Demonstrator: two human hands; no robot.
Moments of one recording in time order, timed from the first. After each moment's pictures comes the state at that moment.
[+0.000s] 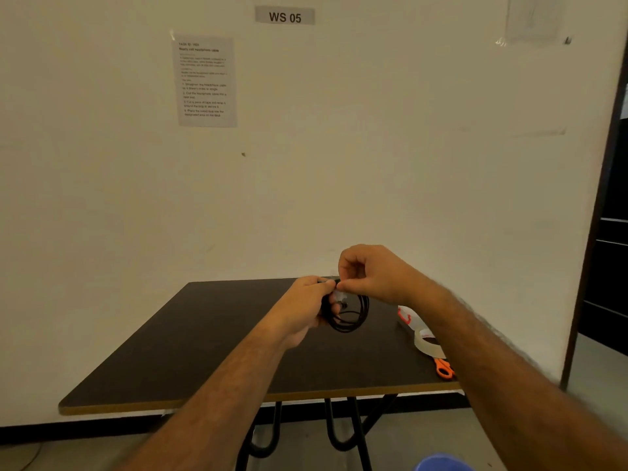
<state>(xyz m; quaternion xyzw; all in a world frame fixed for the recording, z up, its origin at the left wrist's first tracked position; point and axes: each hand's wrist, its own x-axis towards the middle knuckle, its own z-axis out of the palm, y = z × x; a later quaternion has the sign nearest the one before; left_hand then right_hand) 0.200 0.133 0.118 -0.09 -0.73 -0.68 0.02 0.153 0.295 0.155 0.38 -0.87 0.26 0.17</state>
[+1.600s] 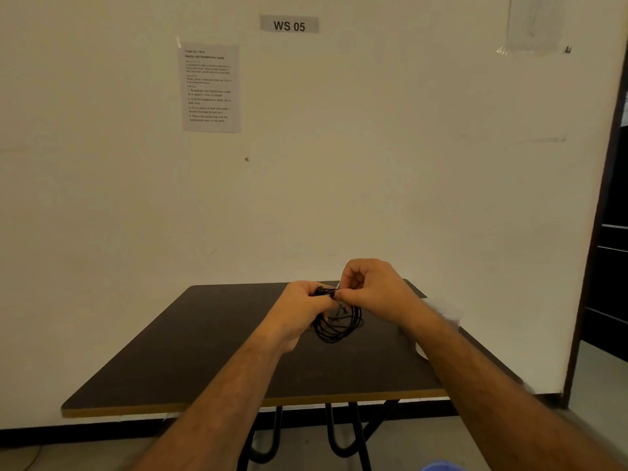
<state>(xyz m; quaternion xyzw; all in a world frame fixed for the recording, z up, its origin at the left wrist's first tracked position) 0.190 0.117 0.109 -0.11 -0.75 -0.64 0.06 0.156 0.283 0.133 0.31 -0.86 0.37 0.20</state>
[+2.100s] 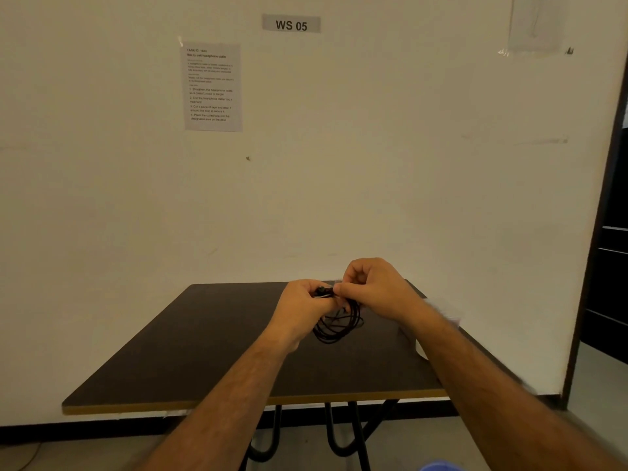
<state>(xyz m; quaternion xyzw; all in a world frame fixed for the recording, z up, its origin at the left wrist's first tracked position) 0.191 0.122 0.105 -0.12 -0.76 -0.62 0.15 0.155 0.282 0.132 0.29 -0.84 0.42 0.16</state>
